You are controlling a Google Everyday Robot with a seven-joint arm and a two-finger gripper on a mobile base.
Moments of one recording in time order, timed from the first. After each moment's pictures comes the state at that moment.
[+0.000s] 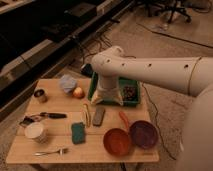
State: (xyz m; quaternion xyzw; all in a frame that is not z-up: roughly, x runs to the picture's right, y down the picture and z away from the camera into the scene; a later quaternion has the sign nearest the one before) arm 0.007 0.068 0.695 -0.27 0.23 0.64 0.68
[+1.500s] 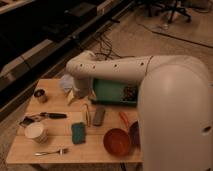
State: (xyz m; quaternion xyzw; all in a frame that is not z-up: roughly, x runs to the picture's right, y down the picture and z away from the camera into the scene) arm -0.128 0.060 0.760 -0.31 0.13 0.57 0.75
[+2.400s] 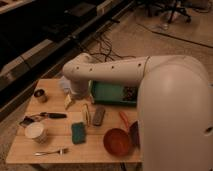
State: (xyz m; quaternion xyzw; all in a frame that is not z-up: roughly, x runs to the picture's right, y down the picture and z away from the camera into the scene) arm -0.147 0.086 0.737 -0.32 0.13 0.54 0.77
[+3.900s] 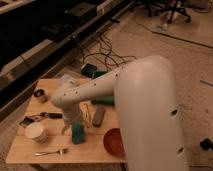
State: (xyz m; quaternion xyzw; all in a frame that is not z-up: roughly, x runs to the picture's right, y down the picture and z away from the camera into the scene) arm -0.161 0.203 0.761 -0.31 0.23 0.55 0.74
